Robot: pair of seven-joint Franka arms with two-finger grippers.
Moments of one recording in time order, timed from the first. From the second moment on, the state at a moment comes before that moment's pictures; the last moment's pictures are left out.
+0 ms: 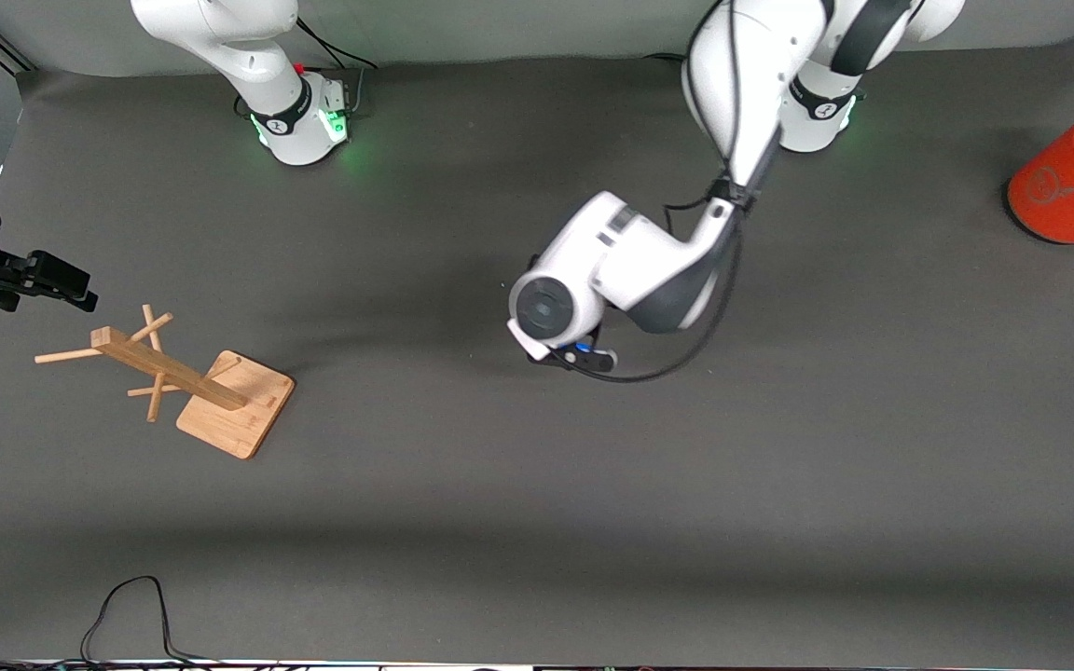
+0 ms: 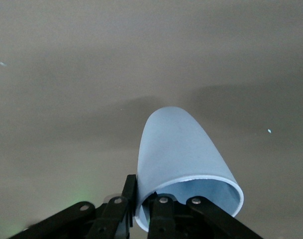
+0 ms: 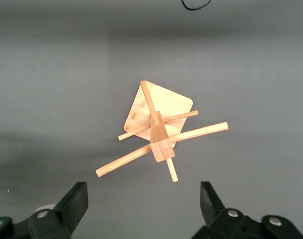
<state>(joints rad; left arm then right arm) -0.69 0.80 0.01 -1.10 -0.20 1.45 -0.48 0.02 0.03 -0.07 -1.61 -0.02 1.64 -0.01</state>
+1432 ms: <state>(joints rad) -0.76 0.80 0.01 -1.20 -0.21 1.55 -0.45 0.02 0.03 -0.07 -1.61 -0.02 1.62 -0.01</state>
